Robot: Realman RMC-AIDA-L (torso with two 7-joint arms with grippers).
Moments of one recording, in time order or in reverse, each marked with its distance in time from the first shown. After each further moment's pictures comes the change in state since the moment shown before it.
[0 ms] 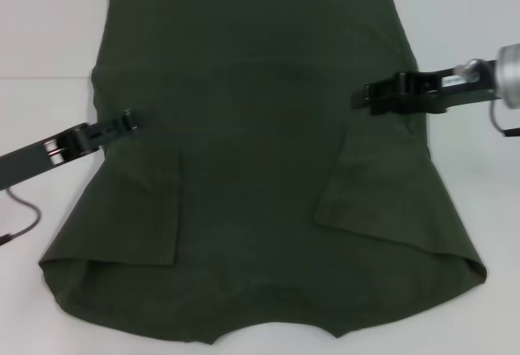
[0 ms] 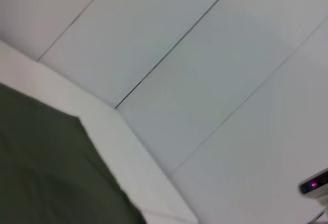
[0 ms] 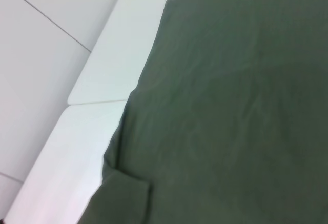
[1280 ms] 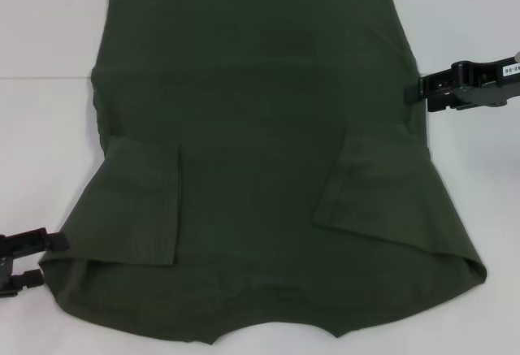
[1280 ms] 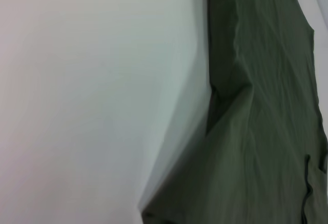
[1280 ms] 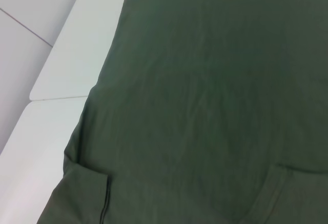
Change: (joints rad) left arm 0.076 0.159 -0.049 -0.087 0.436 -0.046 -0.522; right arm -0.016 -0.108 -0.005 -0.018 -0.048 -0.080 0.062
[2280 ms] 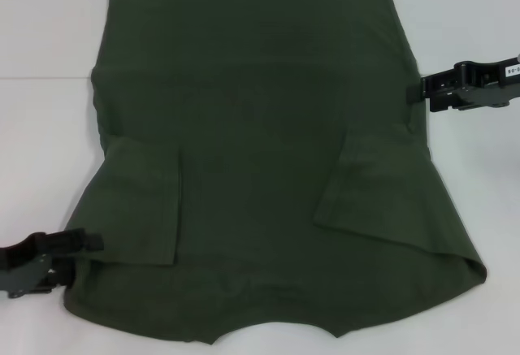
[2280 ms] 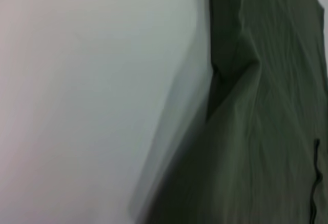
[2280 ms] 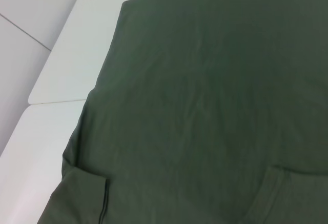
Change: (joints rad) left arm -0.072 -0.022 0.028 -0.065 0.051 -0.061 -0.001; right arm -0.007 -0.001 0.002 0.000 0.006 0.003 -0.001
